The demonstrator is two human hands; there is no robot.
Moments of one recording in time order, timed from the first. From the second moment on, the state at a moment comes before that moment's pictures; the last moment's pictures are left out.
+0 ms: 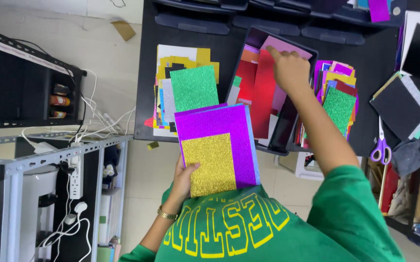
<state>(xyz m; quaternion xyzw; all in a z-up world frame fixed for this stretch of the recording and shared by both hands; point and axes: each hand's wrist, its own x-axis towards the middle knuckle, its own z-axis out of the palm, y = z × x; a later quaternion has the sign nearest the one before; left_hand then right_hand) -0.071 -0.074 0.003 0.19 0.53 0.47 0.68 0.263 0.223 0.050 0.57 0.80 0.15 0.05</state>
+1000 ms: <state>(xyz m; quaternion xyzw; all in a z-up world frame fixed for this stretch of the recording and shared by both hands) -0.048 -0.017 -0.013 0.22 0.52 0.47 0.68 0.184 0.094 0.160 0.45 0.73 -0.46 -0.22</state>
